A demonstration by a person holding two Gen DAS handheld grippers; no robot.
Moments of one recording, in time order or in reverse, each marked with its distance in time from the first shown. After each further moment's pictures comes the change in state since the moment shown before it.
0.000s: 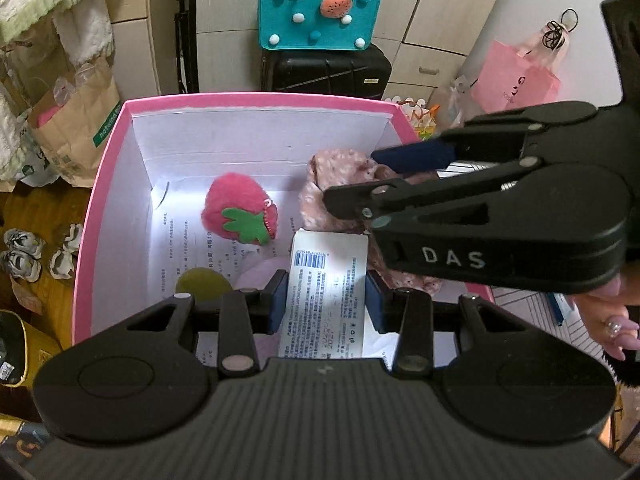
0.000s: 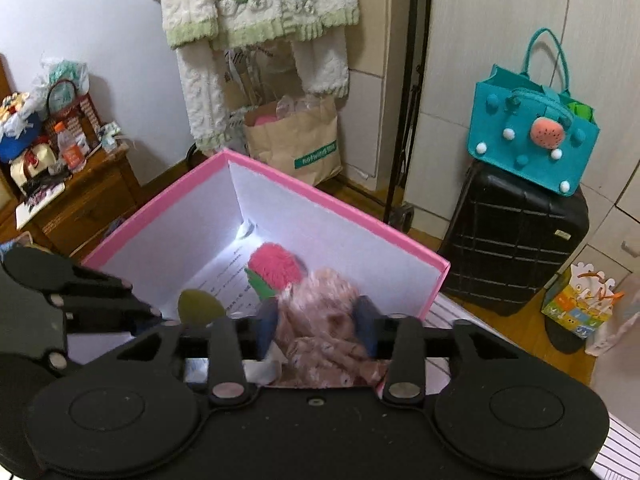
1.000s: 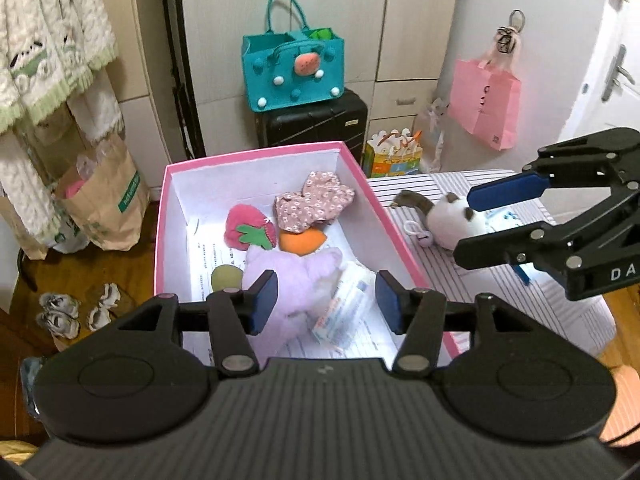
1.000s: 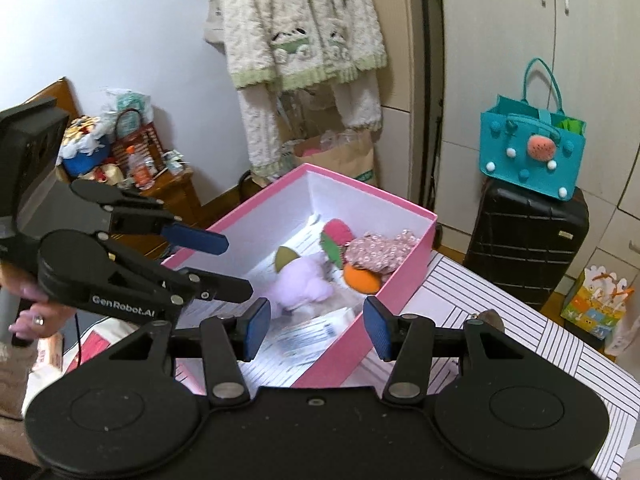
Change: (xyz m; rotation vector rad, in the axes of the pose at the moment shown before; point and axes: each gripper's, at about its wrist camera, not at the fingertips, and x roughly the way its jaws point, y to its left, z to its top) left arm -0.112 -0.042 -0.041 0.180 -0.154 0.051; right arm -0.142 0.014 -0.071 -0.010 -0.106 0.134
